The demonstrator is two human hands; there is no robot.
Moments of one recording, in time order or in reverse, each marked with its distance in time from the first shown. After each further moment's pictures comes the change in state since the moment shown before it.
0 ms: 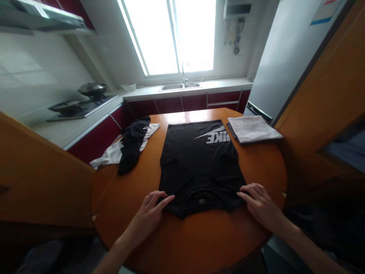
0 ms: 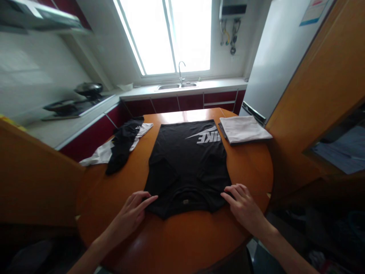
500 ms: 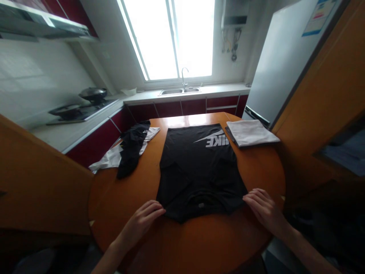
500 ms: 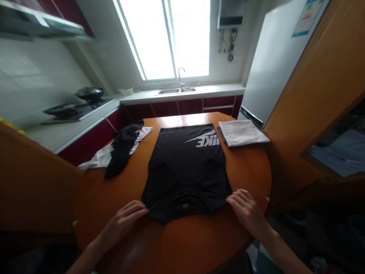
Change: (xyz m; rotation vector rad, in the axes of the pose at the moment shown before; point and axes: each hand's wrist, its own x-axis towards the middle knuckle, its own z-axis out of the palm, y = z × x) left_hand 0.000 -0.018 -0.014 -0.336 0.077 0.209; right_hand -0.008 0.012 -0.002 0.138 0.135 -0.044
